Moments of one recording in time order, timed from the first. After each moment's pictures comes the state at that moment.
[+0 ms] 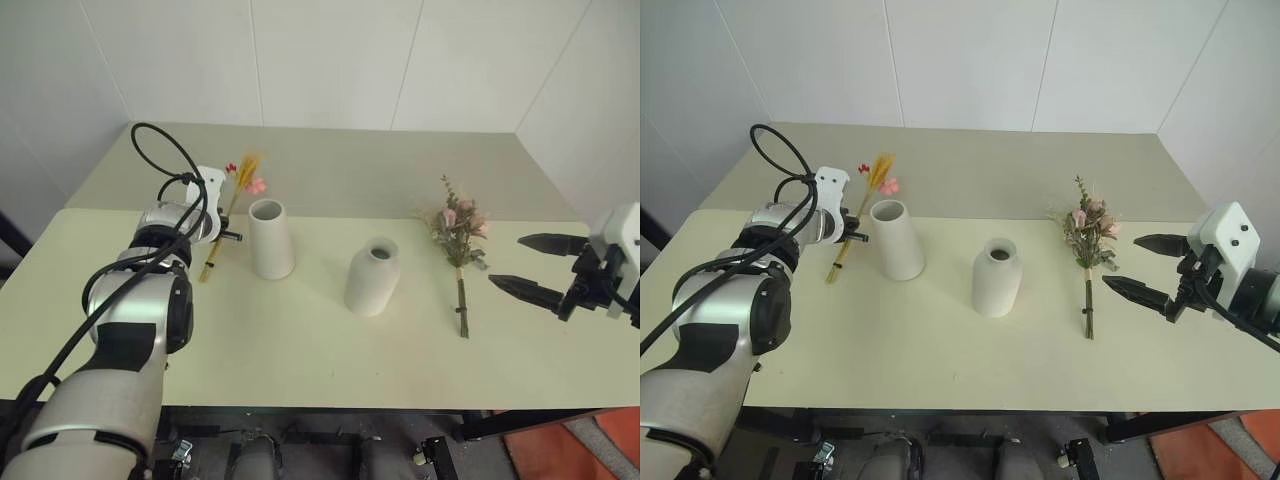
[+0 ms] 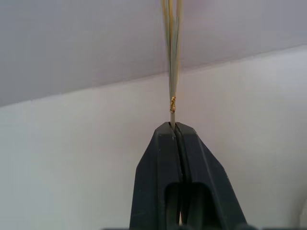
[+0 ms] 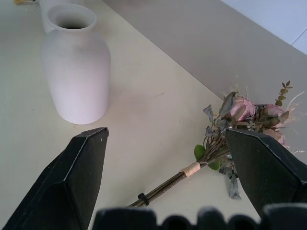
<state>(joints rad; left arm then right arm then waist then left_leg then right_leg) -1.36 0.44 0.18 1.35 -0.01 0.38 -0.33 -0.11 -1.02 -0.49 -0.26 0.53 0.52 1.02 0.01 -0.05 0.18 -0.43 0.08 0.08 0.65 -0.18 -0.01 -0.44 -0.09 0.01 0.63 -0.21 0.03</state>
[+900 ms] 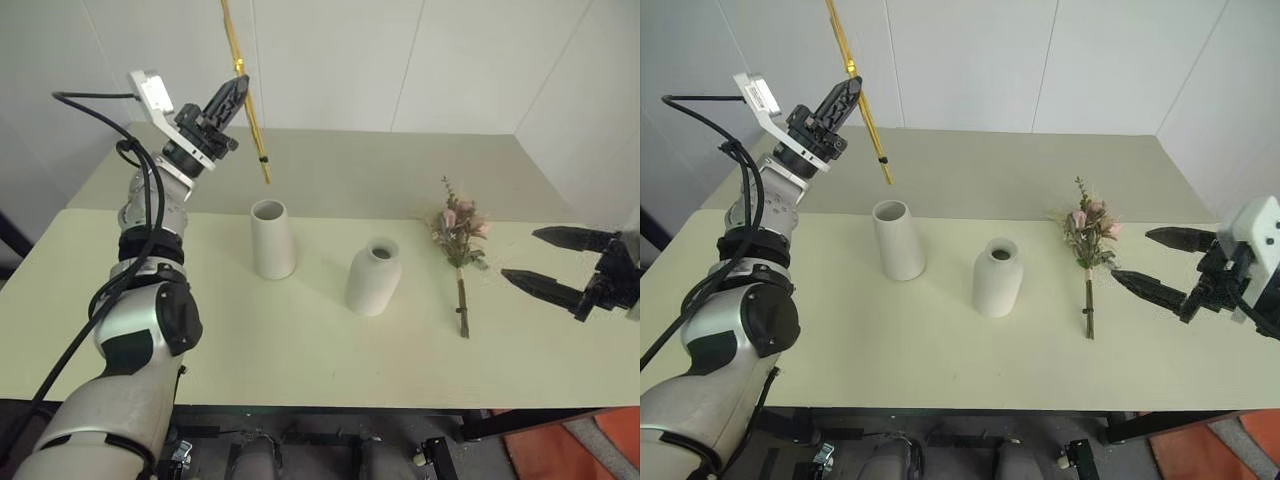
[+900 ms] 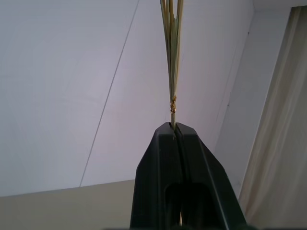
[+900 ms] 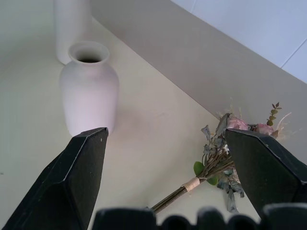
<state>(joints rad) -1.28 0.40 0.46 1.02 -0.52 0.15 -1.06 -0.05 -1.00 -0.62 -0.32 0.64 0.53 1.04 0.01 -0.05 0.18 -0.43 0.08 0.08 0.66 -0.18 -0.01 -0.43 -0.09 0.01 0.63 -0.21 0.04</state>
